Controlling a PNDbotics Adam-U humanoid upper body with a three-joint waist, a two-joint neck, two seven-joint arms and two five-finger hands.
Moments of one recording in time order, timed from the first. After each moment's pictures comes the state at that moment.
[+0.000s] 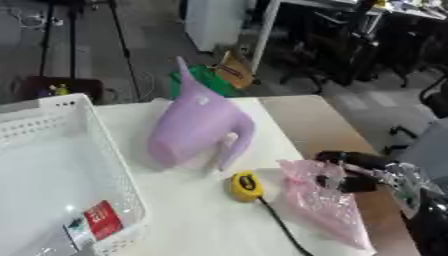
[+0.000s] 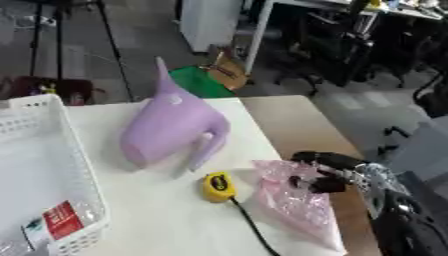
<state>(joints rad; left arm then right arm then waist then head) -0.49 0.15 -0.17 -1.98 -0.50 -0.22 0.74 -0.63 -0.63 -0.34 -0.85 1.03 -0.68 0.45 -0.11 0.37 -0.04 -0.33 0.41</state>
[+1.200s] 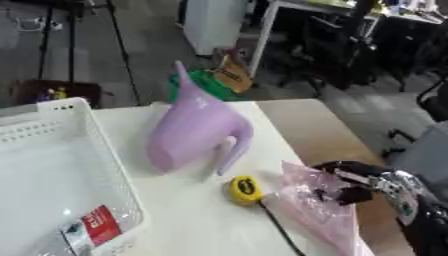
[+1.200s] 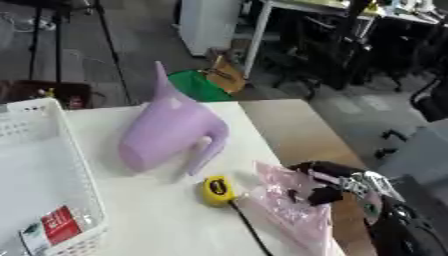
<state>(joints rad) -0.49 0.14 -0.17 -1.98 -0.50 -0.23 0.73 -0.64 -0.65 -0.28 -0.80 0.93 -0.66 0.46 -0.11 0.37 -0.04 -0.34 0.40</state>
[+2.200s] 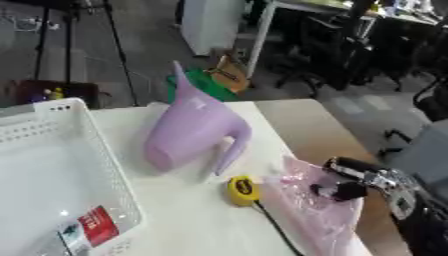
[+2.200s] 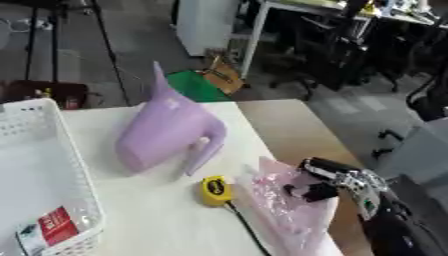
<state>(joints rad) -0.49 0.14 -0.17 -1.98 -0.50 -0.23 0.73 -0.67 -0.65 -0.28 -0.77 0.79 -0.63 0.50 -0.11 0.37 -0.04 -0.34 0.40</state>
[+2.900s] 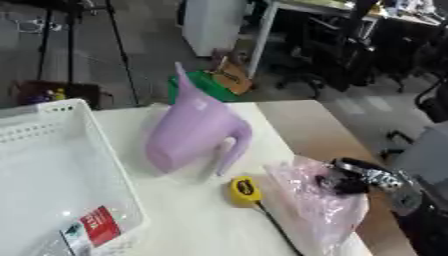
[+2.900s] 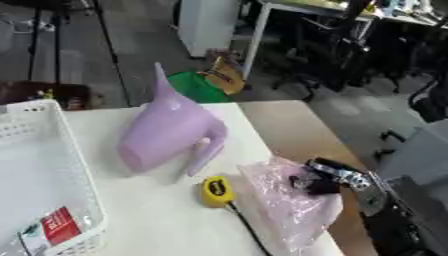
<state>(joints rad) -0.49 0.14 -0.17 -1.98 -0.50 -0.22 0.73 -0.70 -0.68 -0.27 -0.68 0.50 -0.51 0.61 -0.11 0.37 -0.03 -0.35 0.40</state>
